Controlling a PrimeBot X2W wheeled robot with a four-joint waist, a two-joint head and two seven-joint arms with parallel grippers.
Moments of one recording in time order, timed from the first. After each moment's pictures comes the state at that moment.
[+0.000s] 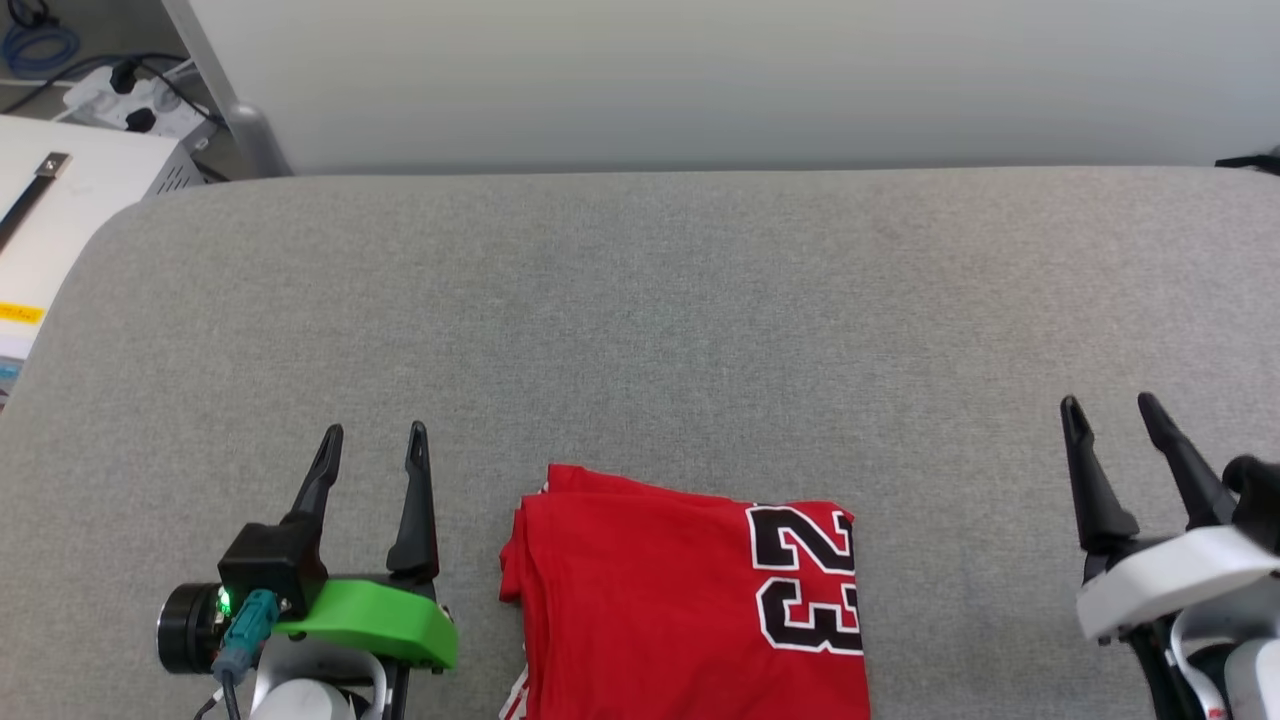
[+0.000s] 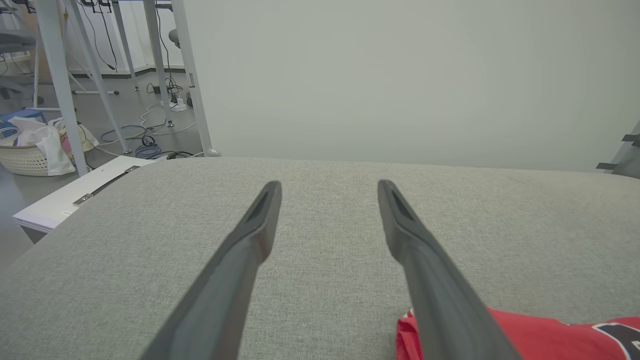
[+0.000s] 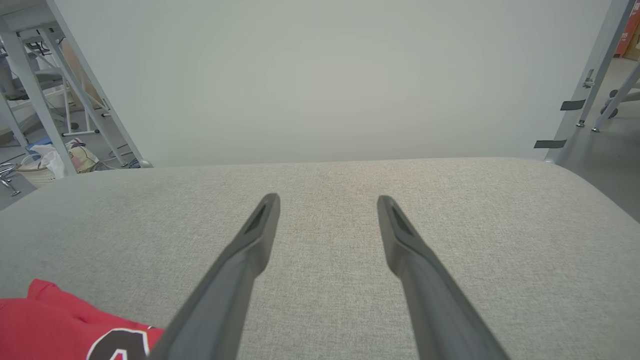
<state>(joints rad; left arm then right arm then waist) -0.06 0.32 -0.31 0.02 -0.42 0.23 -0.26 -0.05 -0.21 -0.02 0.01 0.33 0.13 -0.06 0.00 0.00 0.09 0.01</state>
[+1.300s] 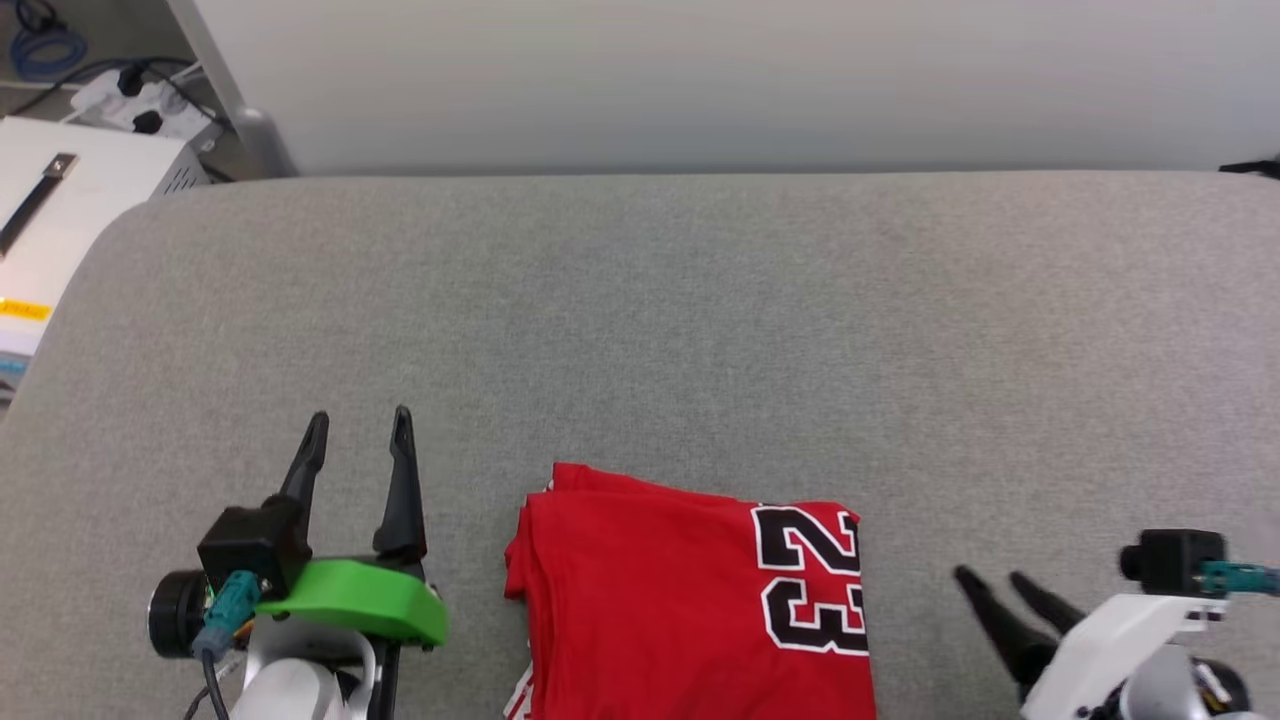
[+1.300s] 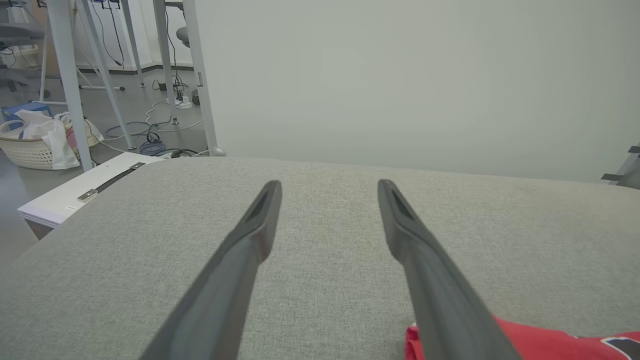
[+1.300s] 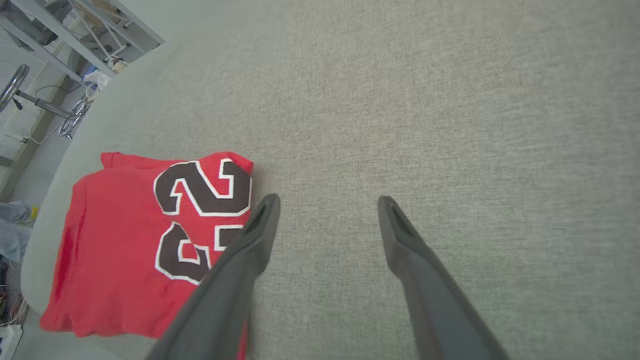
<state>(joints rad) -0.07 0.30 -0.27 0.05 -0.44 0.19 -0.26 0.07 -0.23 0.07 0.05 0.68 0.13 0.35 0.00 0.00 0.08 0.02</state>
